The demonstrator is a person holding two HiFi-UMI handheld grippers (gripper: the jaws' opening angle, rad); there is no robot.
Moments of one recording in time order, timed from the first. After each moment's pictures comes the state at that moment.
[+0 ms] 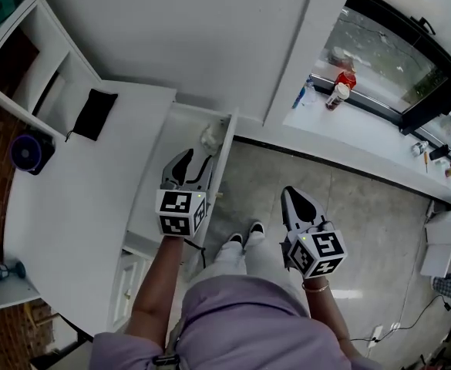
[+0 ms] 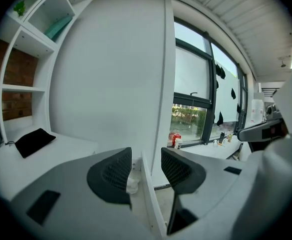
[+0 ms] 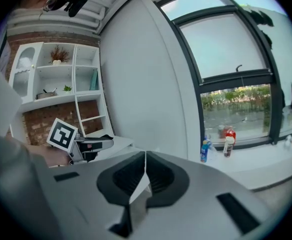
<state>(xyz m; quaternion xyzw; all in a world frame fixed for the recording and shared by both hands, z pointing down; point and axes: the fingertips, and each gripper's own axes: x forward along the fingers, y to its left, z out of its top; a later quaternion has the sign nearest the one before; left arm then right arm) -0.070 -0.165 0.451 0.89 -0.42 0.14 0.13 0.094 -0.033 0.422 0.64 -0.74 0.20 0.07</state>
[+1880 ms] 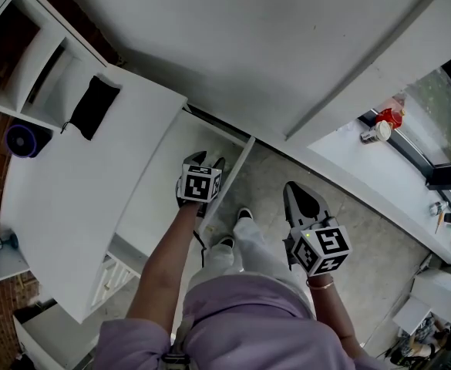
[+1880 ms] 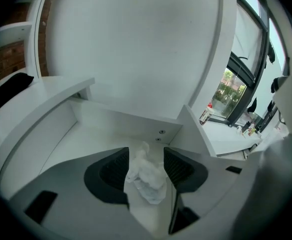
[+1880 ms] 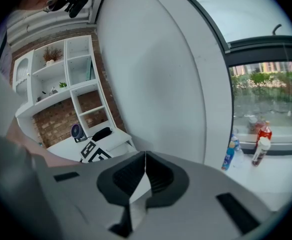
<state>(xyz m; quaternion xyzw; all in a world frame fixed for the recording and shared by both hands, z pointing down) -0.034 -0.313 0.664 0.77 -0.46 0.32 0.31 0.139 -0.232 0.479 0.51 -0.81 0.25 0.12</state>
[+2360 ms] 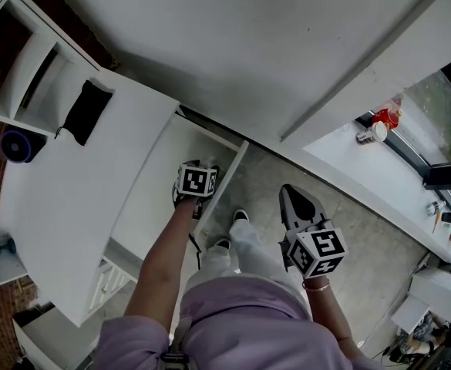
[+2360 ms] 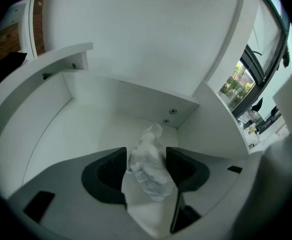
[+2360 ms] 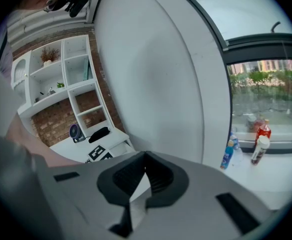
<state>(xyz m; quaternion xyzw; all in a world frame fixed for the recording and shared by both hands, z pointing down) -0.036 -0.305 0.715 0.72 -0.44 0.38 0.37 0.147 -0.238 0.486 0.52 -0.81 0.26 0.13</state>
